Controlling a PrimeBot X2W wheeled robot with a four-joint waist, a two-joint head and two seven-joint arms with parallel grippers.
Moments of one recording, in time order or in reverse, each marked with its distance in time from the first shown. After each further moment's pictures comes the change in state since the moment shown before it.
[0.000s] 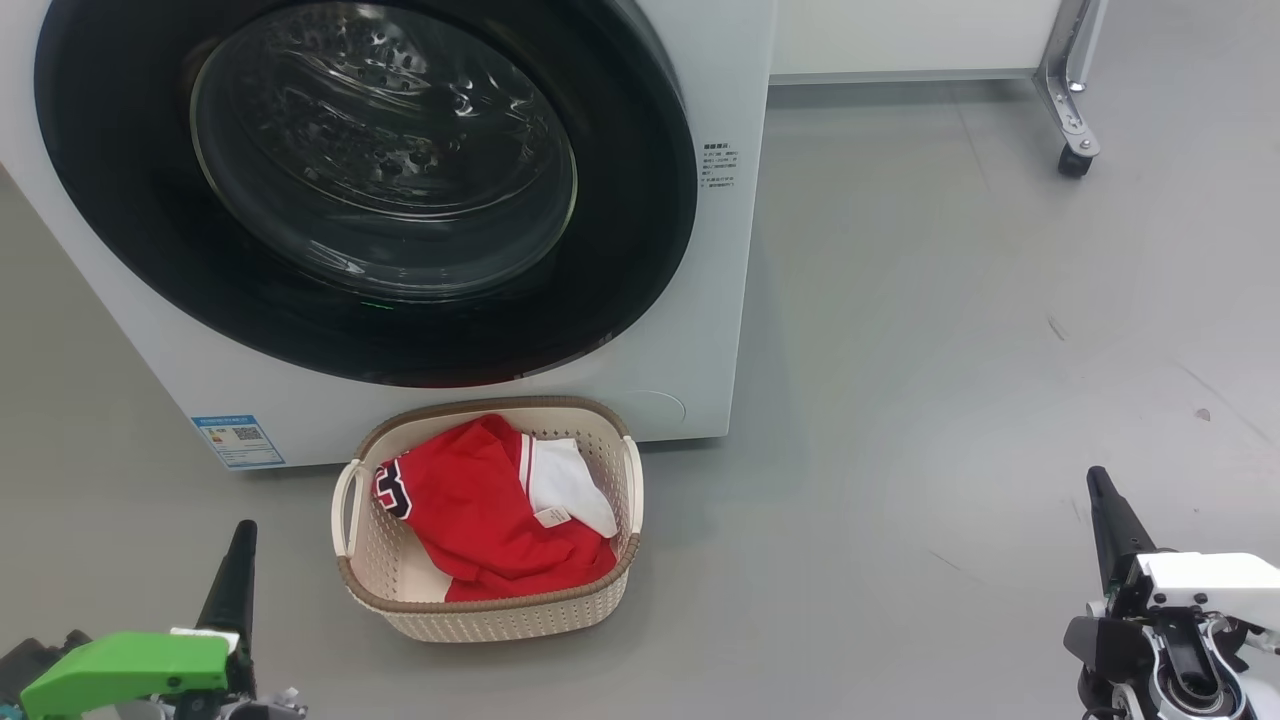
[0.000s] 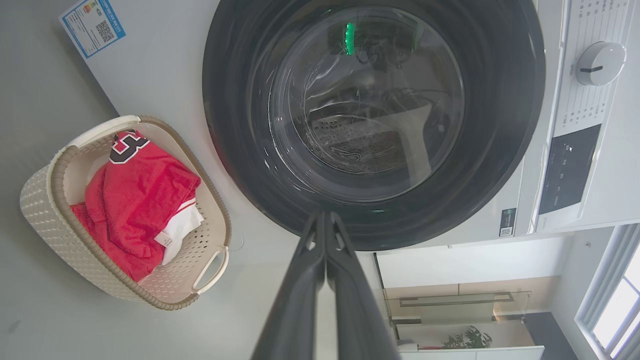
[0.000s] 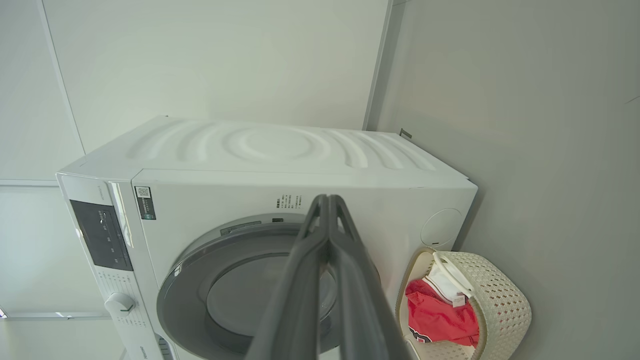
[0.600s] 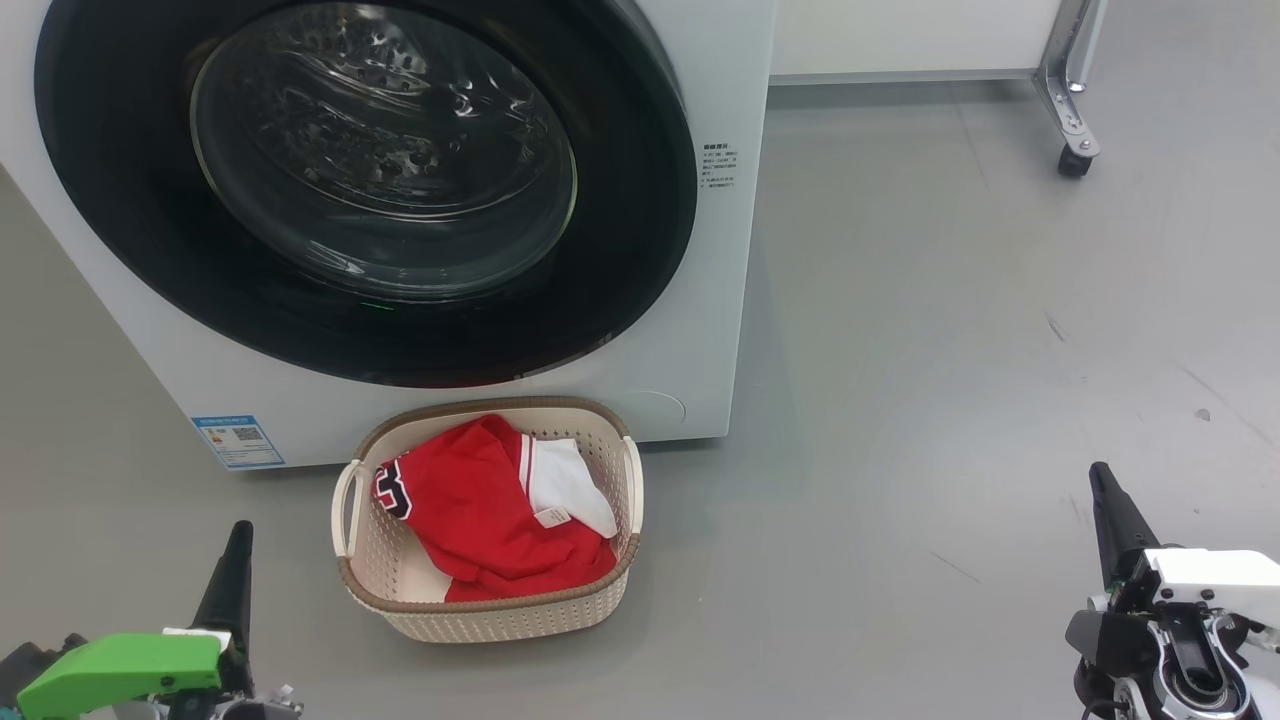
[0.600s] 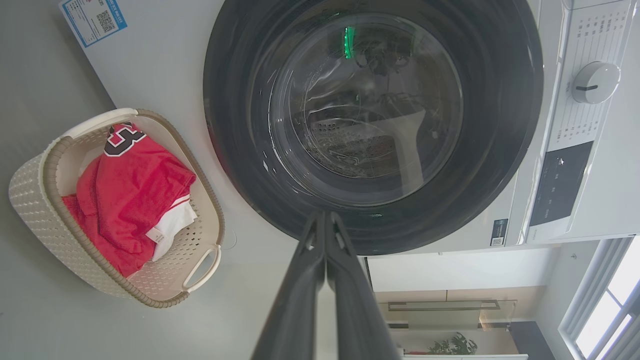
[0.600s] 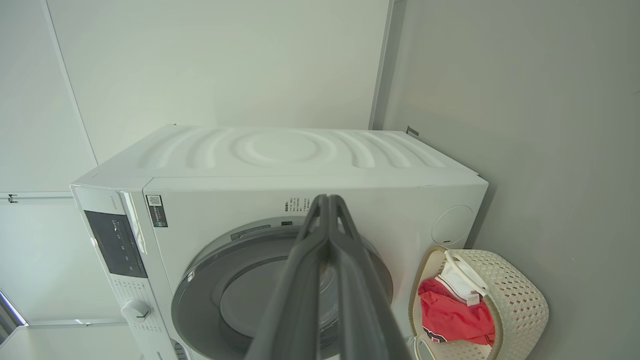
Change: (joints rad) left arm -0.009 -0.002 0.011 0.022 -0.046 -0.011 0.009; right arm -0.011 0.004 -0.014 0.007 0.041 0.004 0.011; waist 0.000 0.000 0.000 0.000
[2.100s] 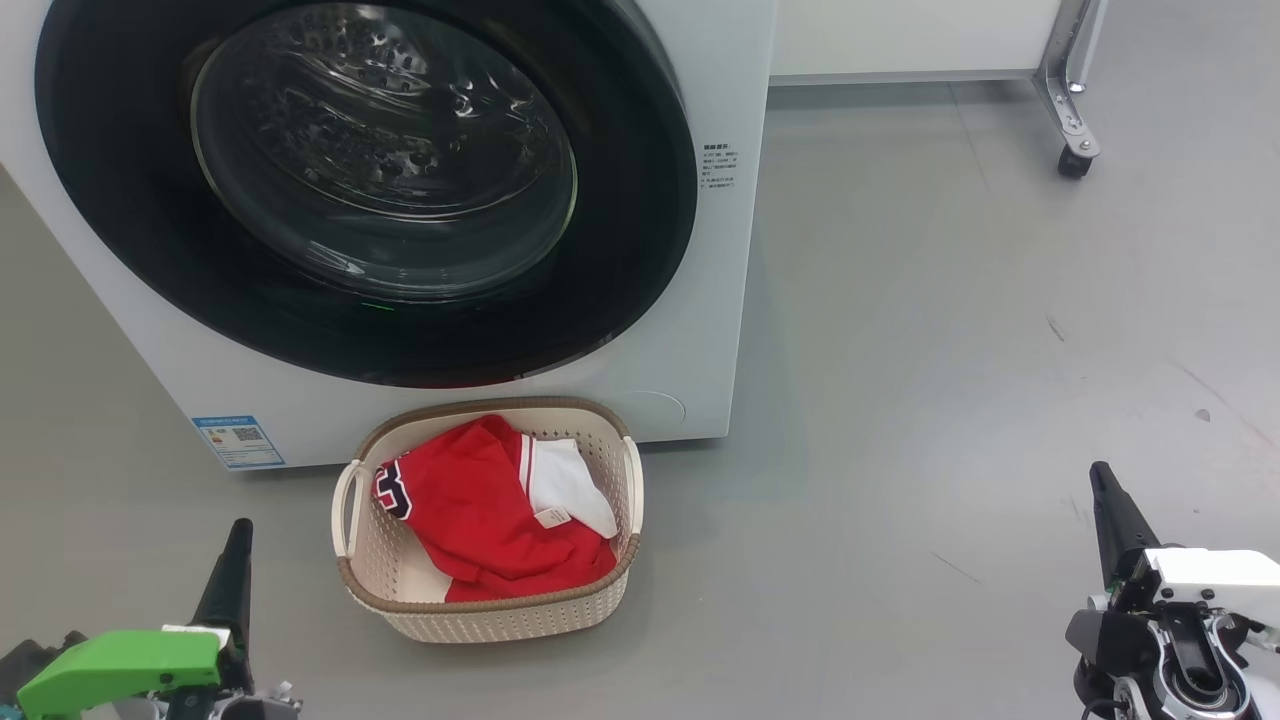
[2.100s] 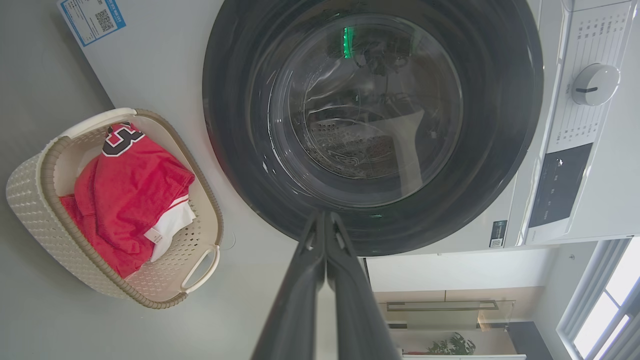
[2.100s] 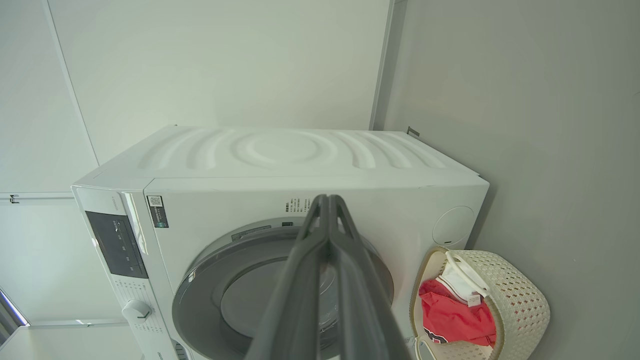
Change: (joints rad) left arm -0.012 -0.003 0.006 0.018 0.000 -0.007 0.008; right arm -0.003 0.001 -0.002 0.007 0.000 0.005 0.000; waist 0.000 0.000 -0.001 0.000
